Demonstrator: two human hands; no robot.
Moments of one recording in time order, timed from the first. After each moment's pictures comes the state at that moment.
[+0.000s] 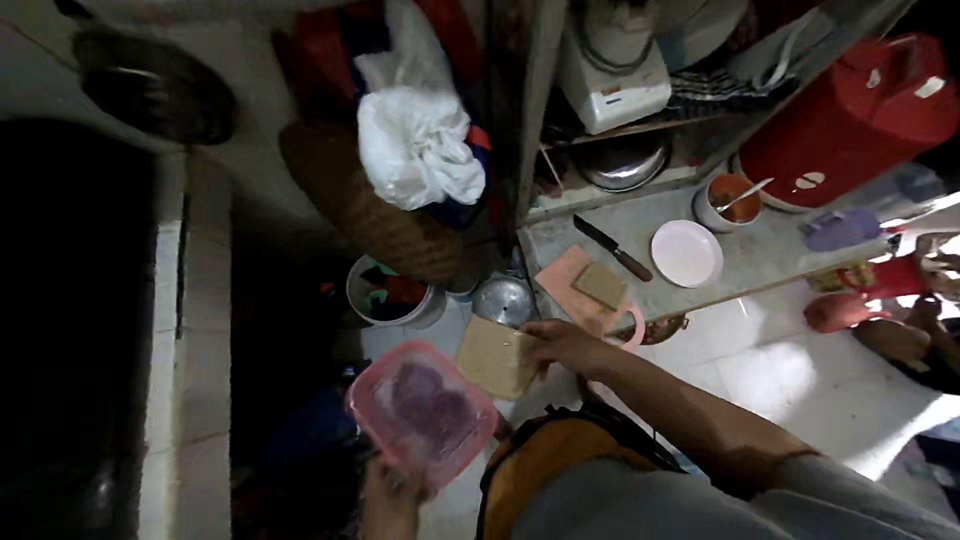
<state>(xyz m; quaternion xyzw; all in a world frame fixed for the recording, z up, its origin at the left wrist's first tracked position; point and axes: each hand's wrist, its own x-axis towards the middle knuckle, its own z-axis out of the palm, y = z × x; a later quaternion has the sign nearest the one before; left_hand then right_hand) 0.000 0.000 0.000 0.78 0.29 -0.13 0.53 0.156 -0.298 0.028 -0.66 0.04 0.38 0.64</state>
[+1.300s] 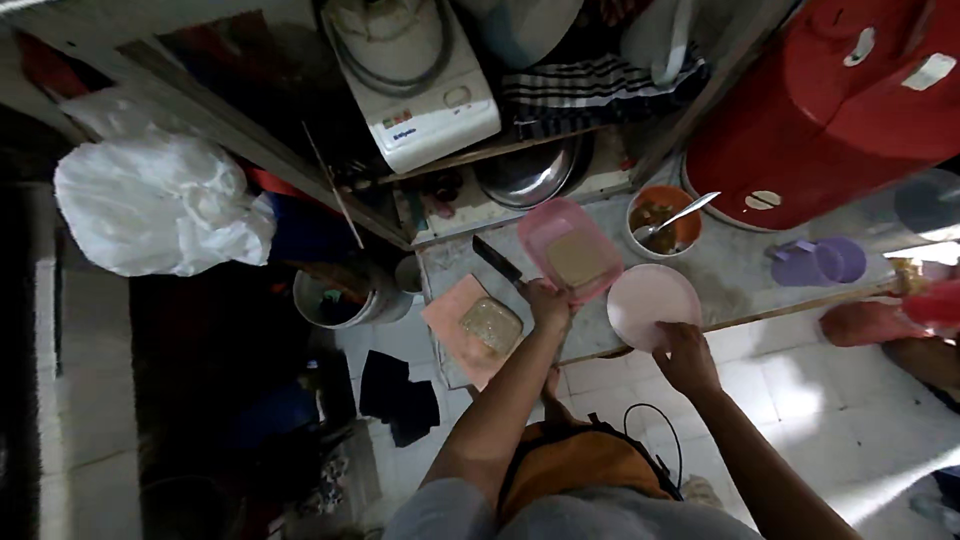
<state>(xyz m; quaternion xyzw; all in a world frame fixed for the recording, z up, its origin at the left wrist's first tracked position) 0.256 -0.546 -0.111 0.64 0.29 -0.26 0.66 0.110 -0.771 -0.129 -0.96 0.13 0.15 0.21</state>
